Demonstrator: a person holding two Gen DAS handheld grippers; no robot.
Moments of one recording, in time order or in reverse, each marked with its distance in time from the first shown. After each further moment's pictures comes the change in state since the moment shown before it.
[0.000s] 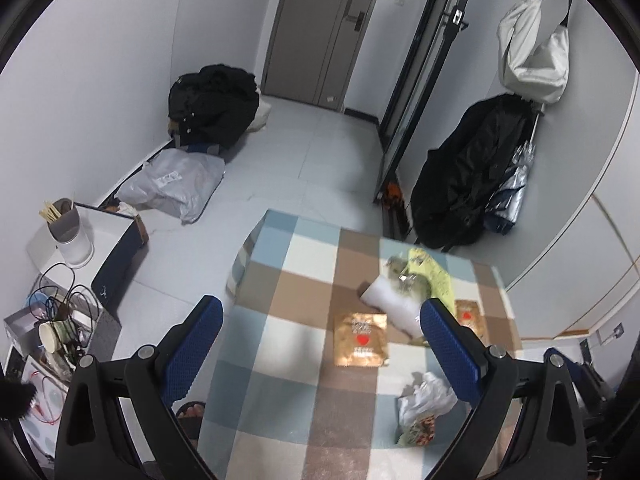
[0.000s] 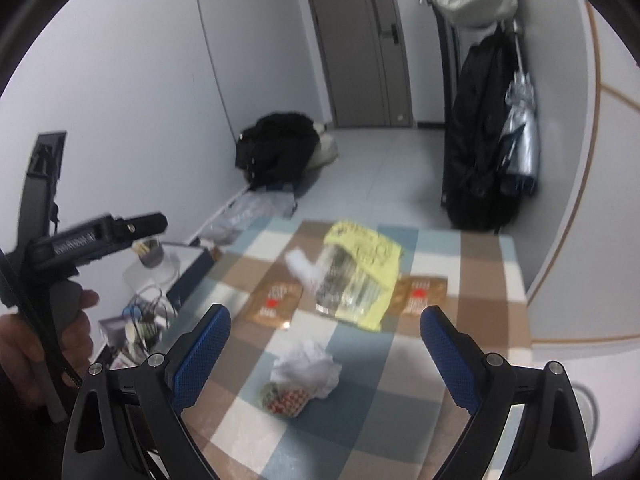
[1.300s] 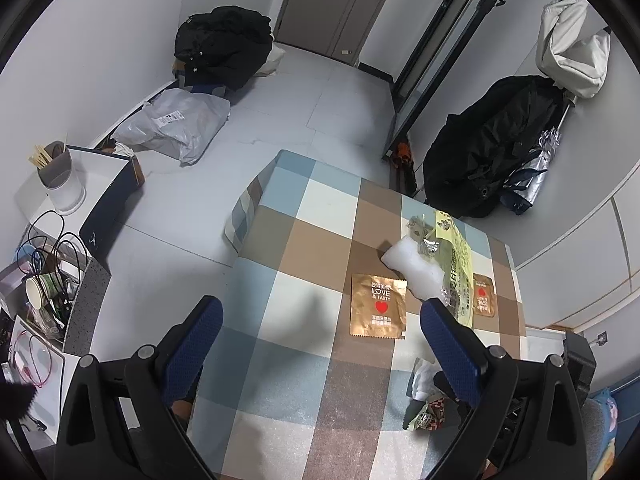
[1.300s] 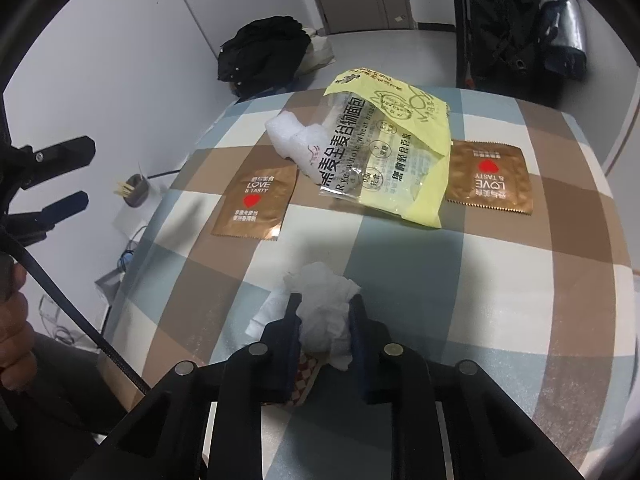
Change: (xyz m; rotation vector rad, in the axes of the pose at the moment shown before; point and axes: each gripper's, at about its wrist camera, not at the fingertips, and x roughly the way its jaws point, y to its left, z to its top) left arm 0.033 0.029 0.000 -0.093 0.194 -0.029; right arm 0.100 0.002 -0.041 0.091 0.329 0.041
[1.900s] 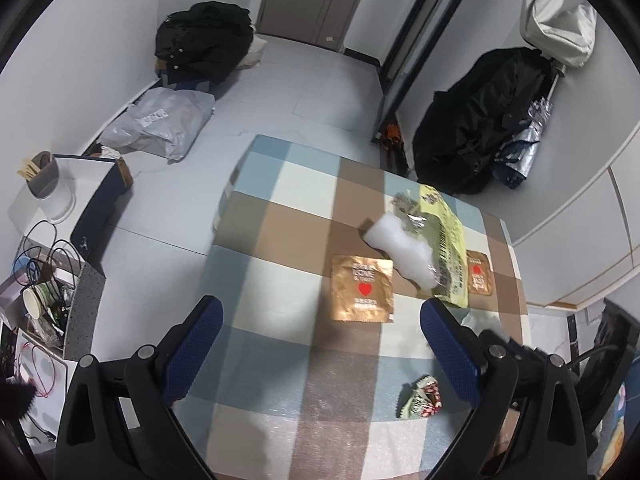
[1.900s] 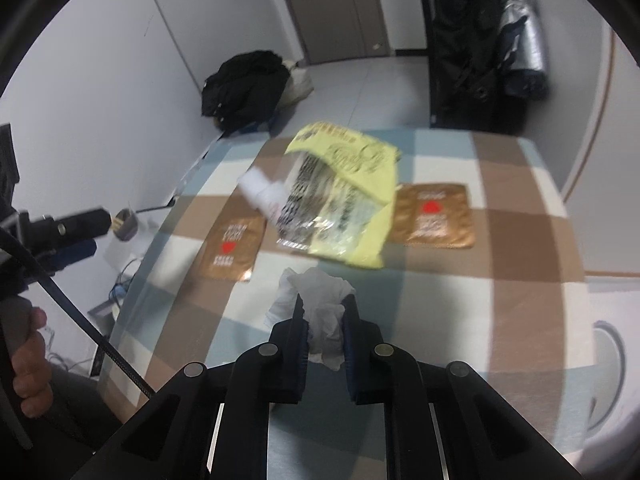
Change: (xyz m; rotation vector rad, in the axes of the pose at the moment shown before) left arm 0.011 -0.021 -0.007 0.068 0.050 -0.011; right arm -0.038 -0.023 0.009 0.045 -0.131 -0.061
